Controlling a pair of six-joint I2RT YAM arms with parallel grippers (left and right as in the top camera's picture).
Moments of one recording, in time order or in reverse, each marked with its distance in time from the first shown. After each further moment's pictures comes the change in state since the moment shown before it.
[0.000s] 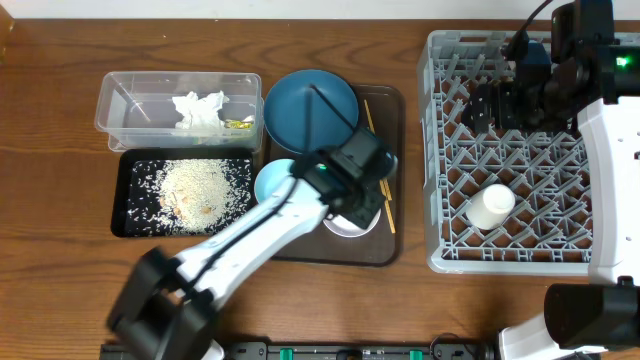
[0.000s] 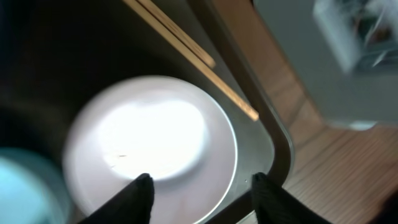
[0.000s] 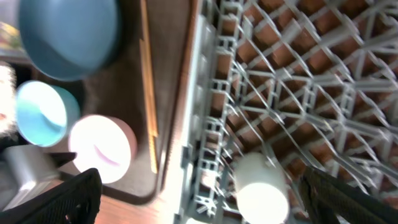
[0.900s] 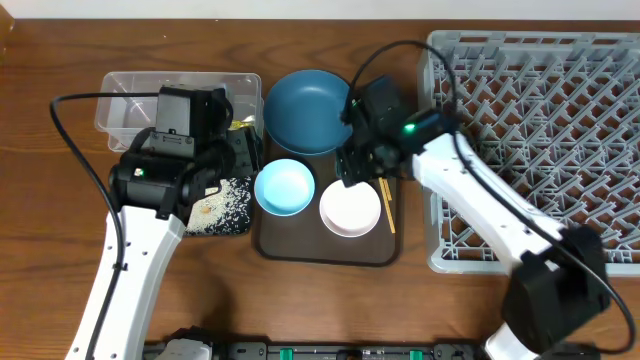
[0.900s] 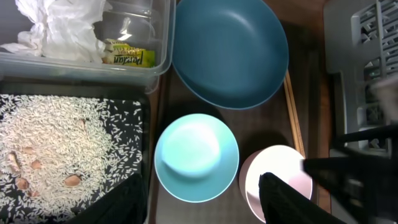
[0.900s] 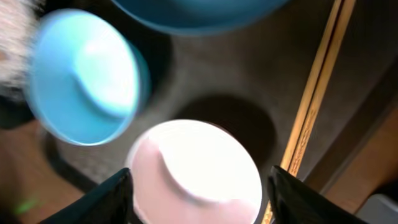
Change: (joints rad) left arm 0.558 -0.377 0.006 -0.155 -0.005 -0.175; right arm 0.581 0.098 -0.435 0.513 0.101 0.276
